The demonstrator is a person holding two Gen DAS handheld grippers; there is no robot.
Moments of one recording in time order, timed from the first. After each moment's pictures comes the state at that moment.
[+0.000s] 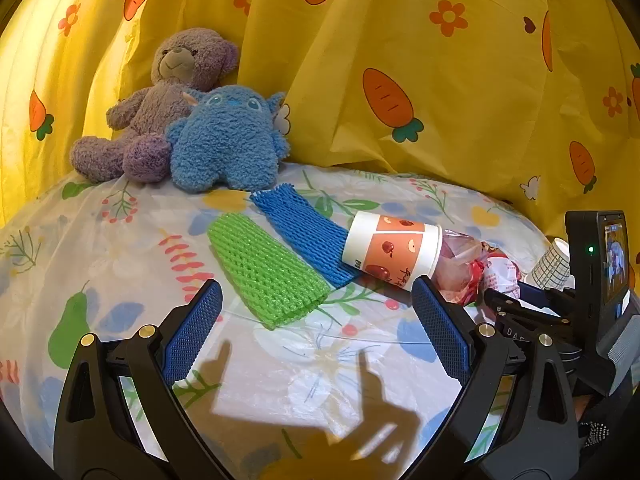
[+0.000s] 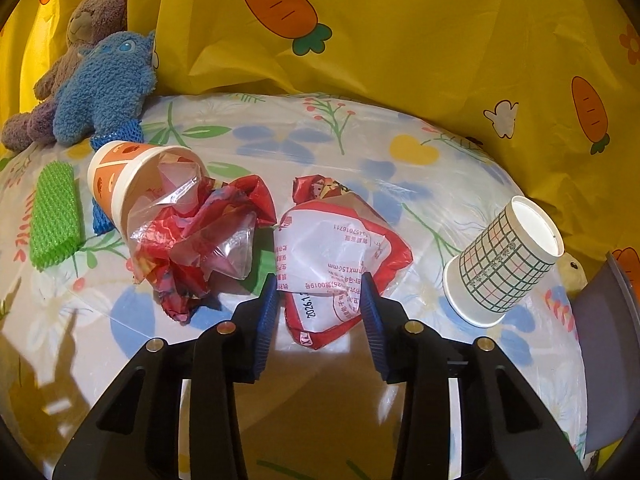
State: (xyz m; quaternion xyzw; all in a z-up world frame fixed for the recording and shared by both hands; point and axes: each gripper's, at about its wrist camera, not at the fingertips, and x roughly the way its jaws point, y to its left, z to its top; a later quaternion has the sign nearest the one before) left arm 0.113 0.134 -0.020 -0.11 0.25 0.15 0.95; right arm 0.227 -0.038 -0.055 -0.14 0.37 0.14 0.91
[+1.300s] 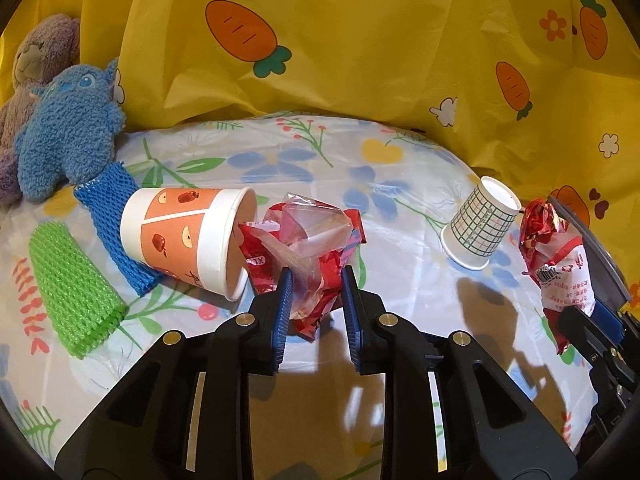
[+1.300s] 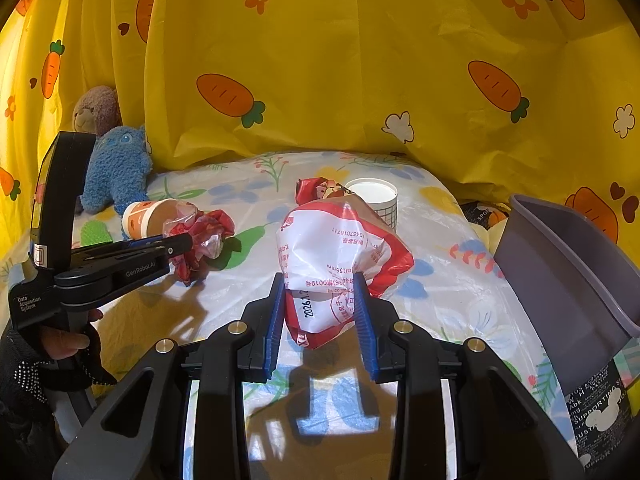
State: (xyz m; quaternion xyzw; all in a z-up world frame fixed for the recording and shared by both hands) left arm 0.207 0.047 -0.041 -0.08 0.34 -0.02 0.94; right arm 0.142 -0.157 -0.011 -0.03 0.28 0.13 0.95
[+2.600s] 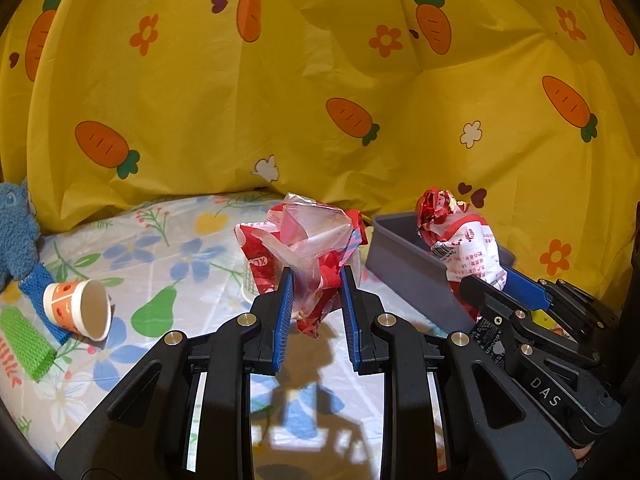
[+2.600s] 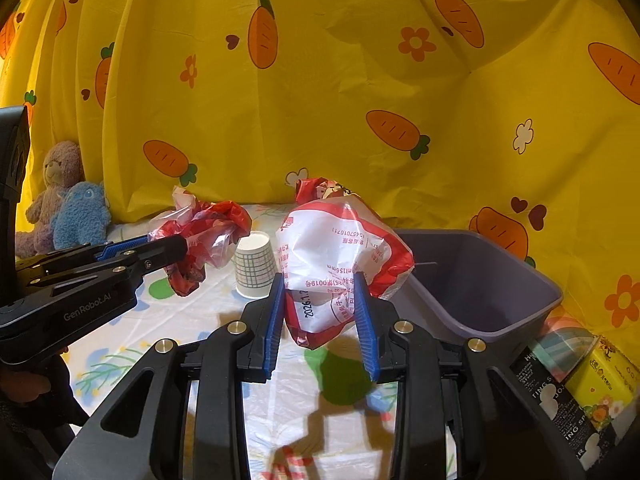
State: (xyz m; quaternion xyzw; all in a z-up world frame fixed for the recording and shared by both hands) left arm 0.134 -0.107 0.050 -0.02 0.24 -0.19 0.95; right arm 0.086 -0.267 0.042 -0.01 0.20 0.03 0.98
